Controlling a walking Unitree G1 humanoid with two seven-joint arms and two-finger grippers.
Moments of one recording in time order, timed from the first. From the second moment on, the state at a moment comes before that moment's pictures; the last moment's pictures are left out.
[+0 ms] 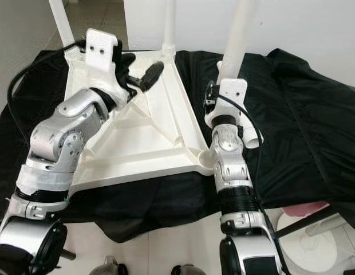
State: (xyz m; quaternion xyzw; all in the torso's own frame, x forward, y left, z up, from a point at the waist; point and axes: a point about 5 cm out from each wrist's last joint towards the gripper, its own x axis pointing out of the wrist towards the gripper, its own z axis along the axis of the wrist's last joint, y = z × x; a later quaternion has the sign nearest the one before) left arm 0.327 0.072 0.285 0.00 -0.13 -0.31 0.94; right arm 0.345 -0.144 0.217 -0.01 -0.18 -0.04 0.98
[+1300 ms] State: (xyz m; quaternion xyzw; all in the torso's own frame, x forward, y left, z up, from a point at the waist) left arm 0.276 0.055 0.190 0.18 -0.06 -0.45 0.87; right arm 0.297 -0.140 0.170 0.00 -0.13 0.06 0.99
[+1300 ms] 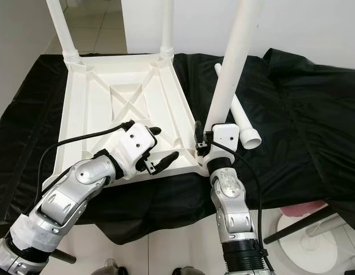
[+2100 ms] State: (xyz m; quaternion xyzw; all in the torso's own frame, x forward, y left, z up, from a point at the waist) left arm 0.275 0.056 0.188 0.19 -0.06 -0.45 0.87; right arm 0.283 -0.152 0.162 -0.06 -0.14 0.13 0.98
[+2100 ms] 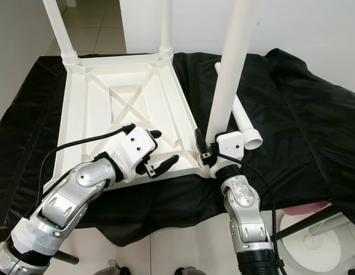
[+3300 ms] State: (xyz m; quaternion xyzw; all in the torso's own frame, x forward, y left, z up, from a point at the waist) left arm 0.277 0.056 0.191 0.18 -0.06 -0.44 0.88; right arm 0.298 -0.157 0.157 0.02 -0.10 0.15 0.98
